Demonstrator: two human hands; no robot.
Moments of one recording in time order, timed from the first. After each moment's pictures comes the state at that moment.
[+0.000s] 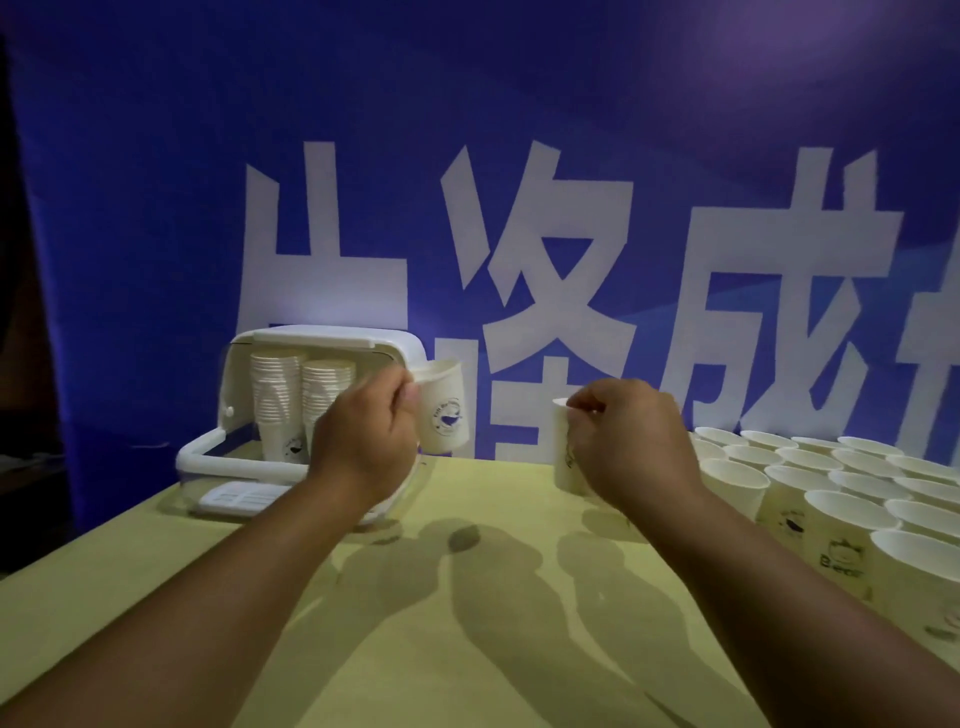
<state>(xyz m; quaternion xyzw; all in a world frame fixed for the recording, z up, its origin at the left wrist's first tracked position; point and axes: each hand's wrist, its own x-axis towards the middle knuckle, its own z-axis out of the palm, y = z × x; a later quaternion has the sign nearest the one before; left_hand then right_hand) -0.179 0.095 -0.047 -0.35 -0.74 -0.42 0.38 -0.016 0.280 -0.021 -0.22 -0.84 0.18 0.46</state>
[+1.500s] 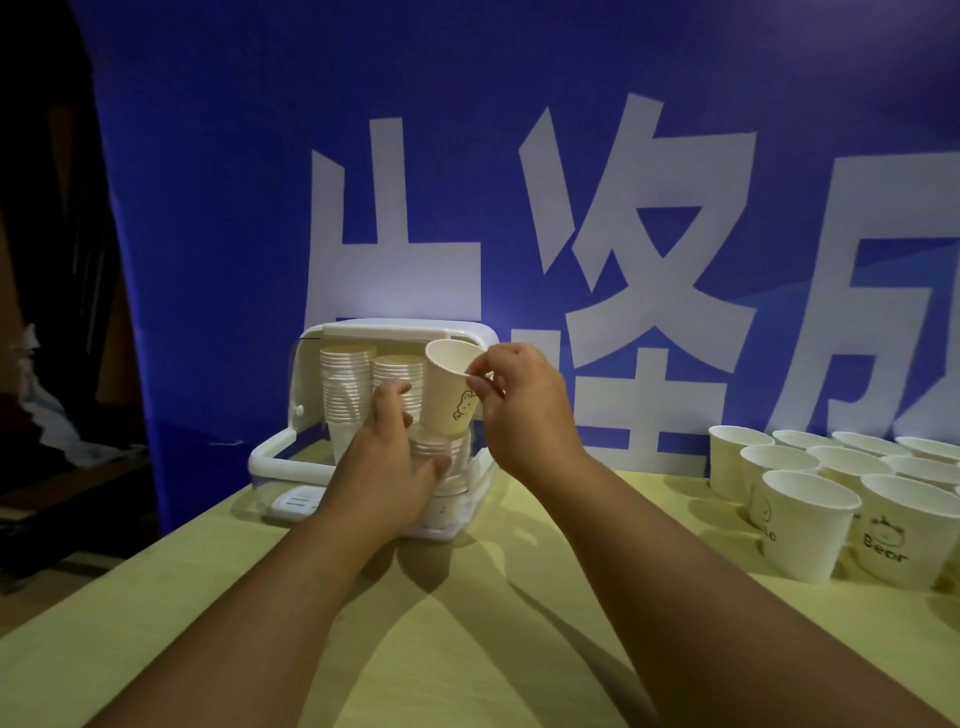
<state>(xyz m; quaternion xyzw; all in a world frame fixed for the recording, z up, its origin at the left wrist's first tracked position) -0.248 0.052 -0.085 -0.27 -0.84 -0.43 0.21 -0.192 0.197 -0.032 -0.02 -0.83 0.31 0.46</state>
